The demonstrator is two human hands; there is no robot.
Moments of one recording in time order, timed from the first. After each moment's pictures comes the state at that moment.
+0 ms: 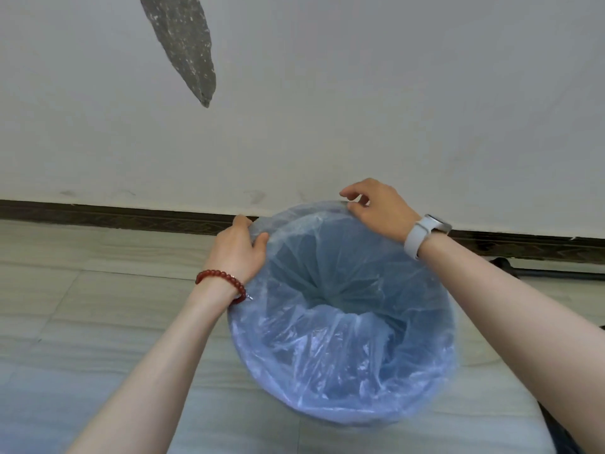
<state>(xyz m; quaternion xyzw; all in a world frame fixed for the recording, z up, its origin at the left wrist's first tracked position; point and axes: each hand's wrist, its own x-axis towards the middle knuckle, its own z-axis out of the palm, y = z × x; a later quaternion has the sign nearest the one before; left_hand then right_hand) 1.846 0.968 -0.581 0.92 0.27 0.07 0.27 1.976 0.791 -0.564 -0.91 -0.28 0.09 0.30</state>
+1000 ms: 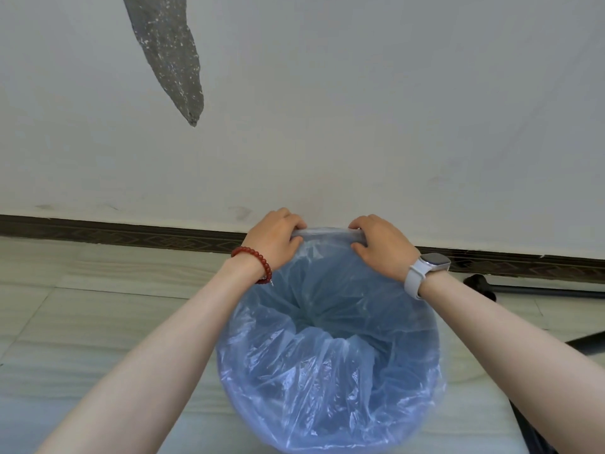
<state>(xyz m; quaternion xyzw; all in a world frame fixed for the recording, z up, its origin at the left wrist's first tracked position) 1.907 0.939 -0.576 0.97 0.03 0.01 0.22 1.966 0.757 -0.571 -0.94 -0.27 0.10 0.18</state>
